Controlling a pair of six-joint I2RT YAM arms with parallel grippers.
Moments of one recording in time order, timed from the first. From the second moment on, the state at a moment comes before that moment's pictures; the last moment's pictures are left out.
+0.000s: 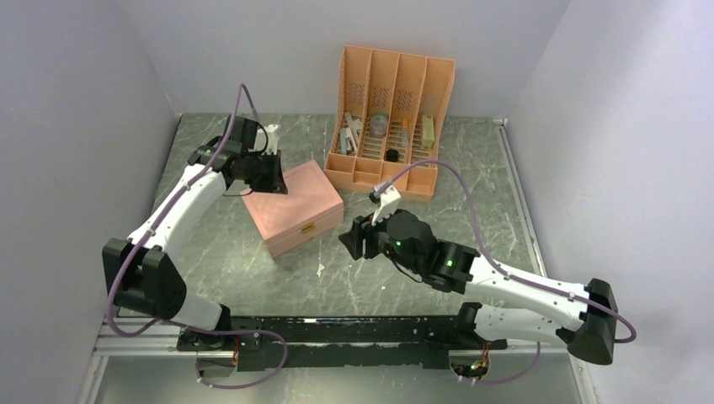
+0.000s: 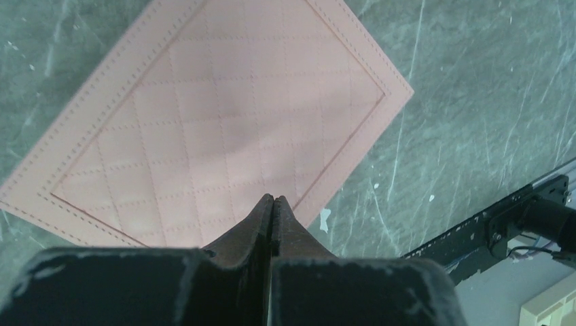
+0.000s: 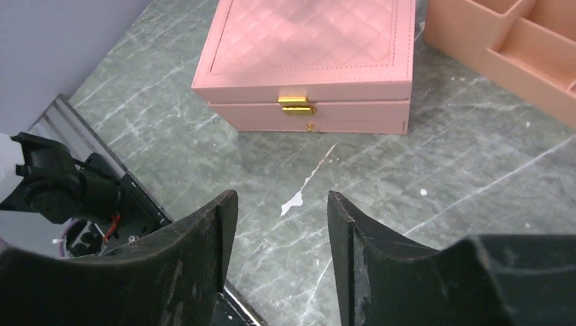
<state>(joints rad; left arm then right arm) -0.28 1.48 1.32 -0.78 0.32 -0.19 1.11 0.97 0.74 -0.11 0.28 0.43</state>
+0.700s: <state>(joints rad) -0.36 1.35 1.08 -0.74 0.26 -0.21 1.04 1.51 1.16 -0.18 0.19 0.34</state>
